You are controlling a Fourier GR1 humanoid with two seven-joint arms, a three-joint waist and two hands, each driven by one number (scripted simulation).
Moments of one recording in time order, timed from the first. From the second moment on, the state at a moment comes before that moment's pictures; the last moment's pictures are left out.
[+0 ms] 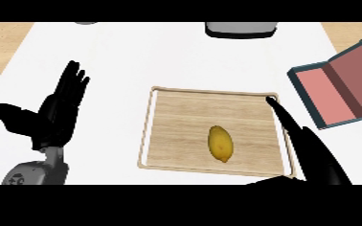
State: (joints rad) left arm -0.11 0.23 -0.05 -1.64 0.23 0.22 0.18; right arm -0.07 -0.48 0.45 -2.14 0.27 -0.11 1.00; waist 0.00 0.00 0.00
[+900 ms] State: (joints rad) left arm -0.12 0.19 0.02 -1.66 0.19 0.16 0.22; right arm -0.07 -0.23 0.43 -1.91 0.46 -0.04 0.90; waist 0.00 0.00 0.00
